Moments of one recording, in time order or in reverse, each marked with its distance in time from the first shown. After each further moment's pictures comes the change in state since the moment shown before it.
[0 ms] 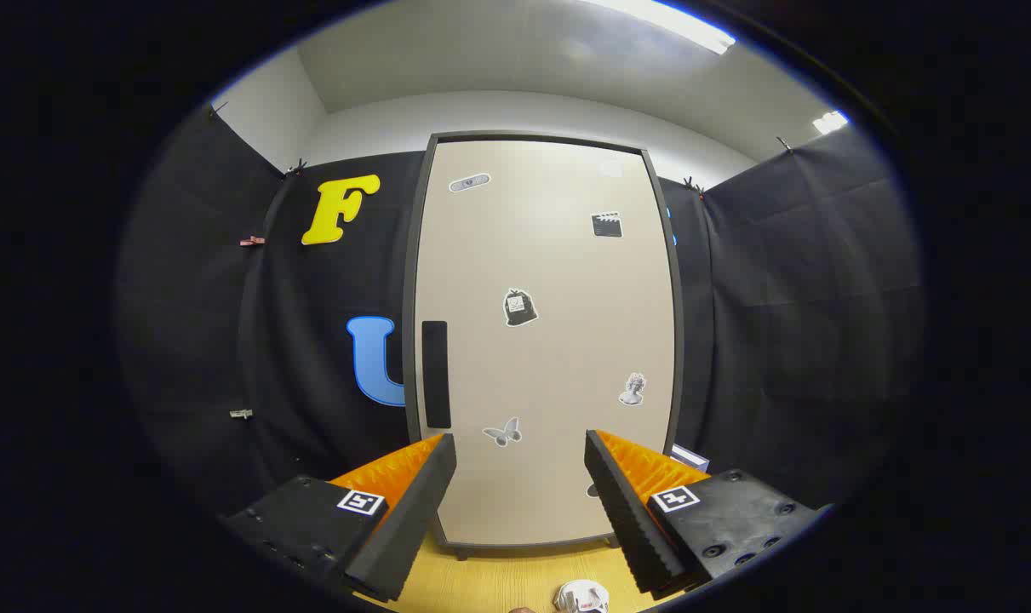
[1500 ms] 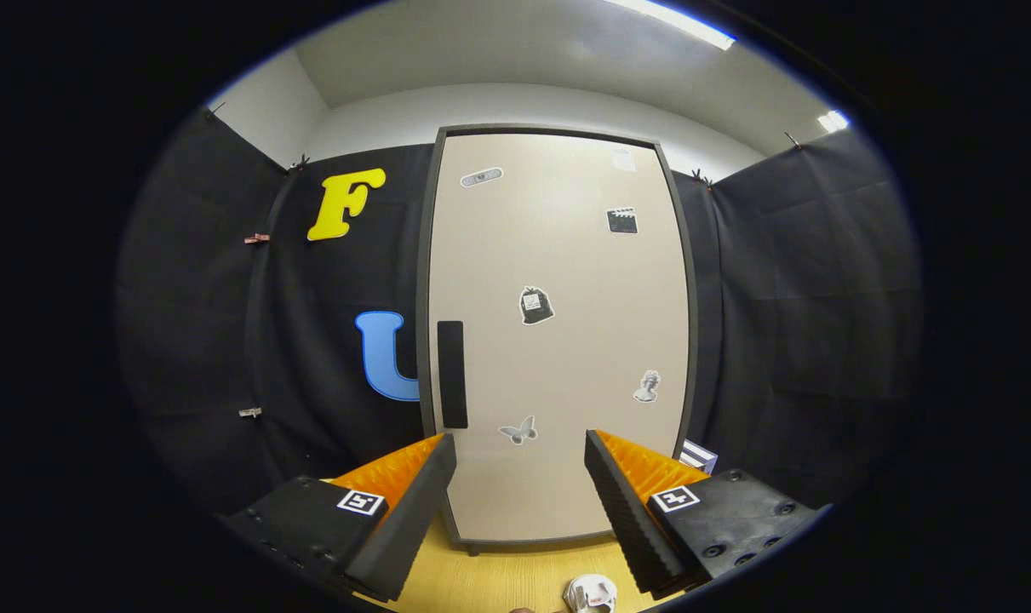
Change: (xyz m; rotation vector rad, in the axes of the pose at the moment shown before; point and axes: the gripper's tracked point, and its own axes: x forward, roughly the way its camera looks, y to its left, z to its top) arm 0.004 0.020 0.004 0.015 0.052 0.029
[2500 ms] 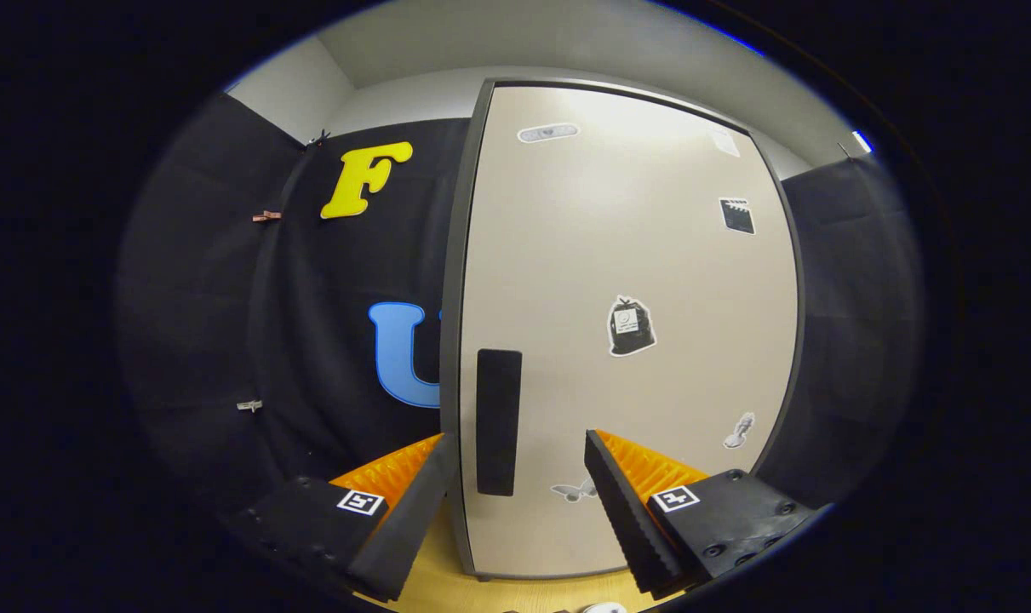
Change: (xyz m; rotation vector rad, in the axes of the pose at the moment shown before) arm 0.127 0.061 0.005 -0.078 0.040 0.085
